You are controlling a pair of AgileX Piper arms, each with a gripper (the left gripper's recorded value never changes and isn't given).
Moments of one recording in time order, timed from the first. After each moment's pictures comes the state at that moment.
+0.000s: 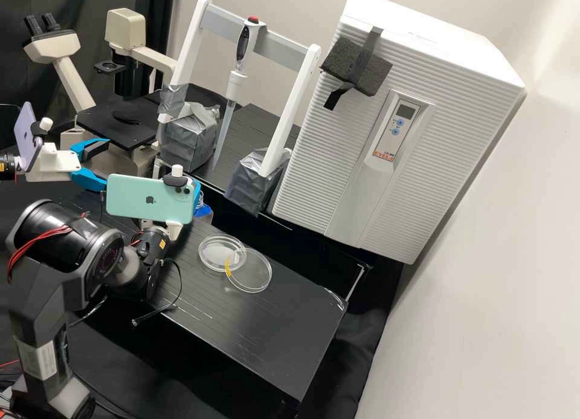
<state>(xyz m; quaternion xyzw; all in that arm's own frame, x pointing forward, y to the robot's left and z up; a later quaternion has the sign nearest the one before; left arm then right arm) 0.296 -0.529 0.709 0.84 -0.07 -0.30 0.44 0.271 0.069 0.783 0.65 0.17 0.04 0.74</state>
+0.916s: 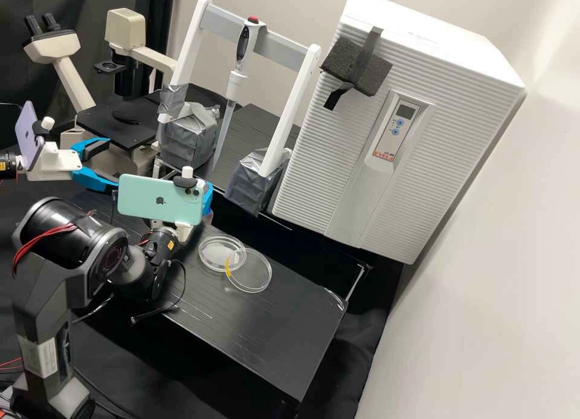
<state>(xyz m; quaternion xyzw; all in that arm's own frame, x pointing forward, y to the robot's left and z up) 0.299 -0.531 0.710 0.84 -0.07 -0.30 0.44 0.280 0.061 0.791 0.65 0.14 0.04 0.75</state>
